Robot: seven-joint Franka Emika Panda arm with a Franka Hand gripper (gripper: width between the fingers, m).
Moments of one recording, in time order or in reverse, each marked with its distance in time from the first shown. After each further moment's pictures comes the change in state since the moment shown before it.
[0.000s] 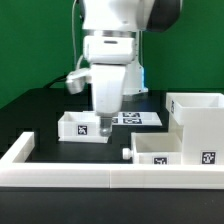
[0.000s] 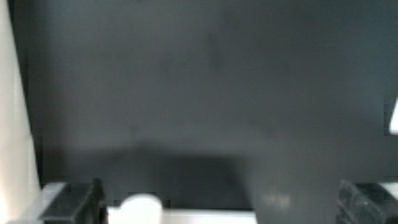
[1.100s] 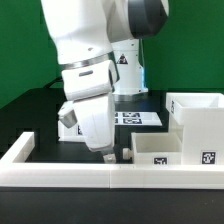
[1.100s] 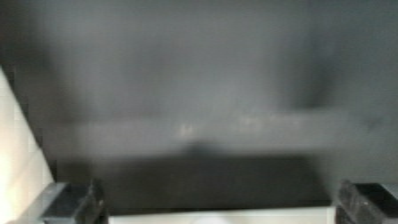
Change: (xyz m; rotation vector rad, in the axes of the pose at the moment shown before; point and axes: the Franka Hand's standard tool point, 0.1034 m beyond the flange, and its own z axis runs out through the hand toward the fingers) arm 0.022 0.025 0.030 0.044 0.242 0.059
